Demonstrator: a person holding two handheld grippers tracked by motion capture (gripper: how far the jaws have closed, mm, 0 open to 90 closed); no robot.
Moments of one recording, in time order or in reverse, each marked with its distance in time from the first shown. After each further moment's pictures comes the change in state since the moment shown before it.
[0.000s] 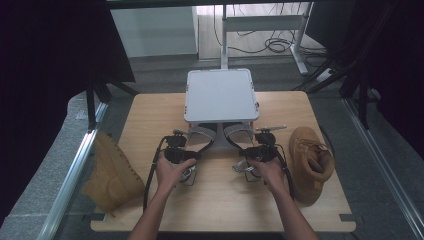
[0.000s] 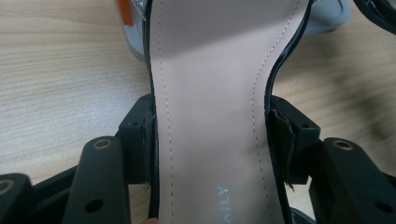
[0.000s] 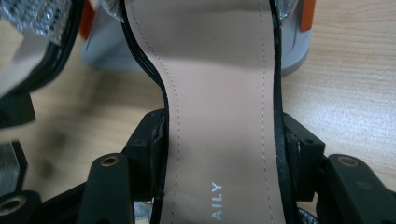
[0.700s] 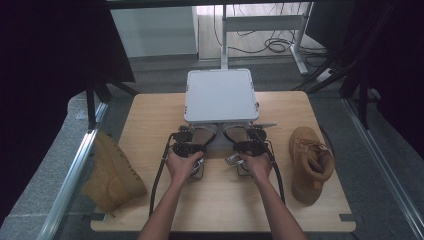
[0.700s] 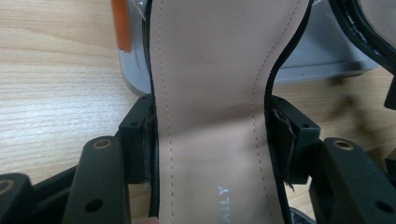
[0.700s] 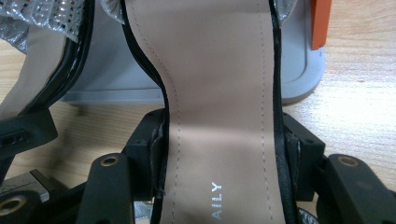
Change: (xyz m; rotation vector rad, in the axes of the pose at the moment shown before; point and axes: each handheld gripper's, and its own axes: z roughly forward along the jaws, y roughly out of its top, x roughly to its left) left arm -0.002 0.017 0.037 -0.030 0.037 -0.097; right arm 0.011 0.015 0.035 -0.028 -0.075 0.090
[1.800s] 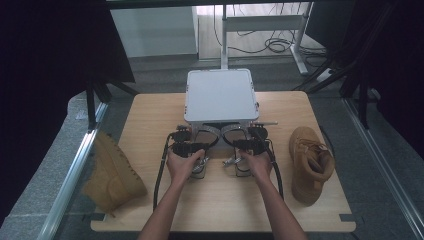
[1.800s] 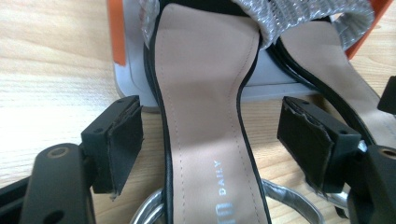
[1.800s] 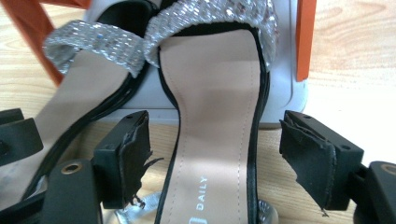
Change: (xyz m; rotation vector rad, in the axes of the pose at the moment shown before) left arm 0.001 -0.001 -0.011 -0.074 -0.041 -0.027; right arm 0.002 0.003 -0.010 -0.076 -0.014 -0.037
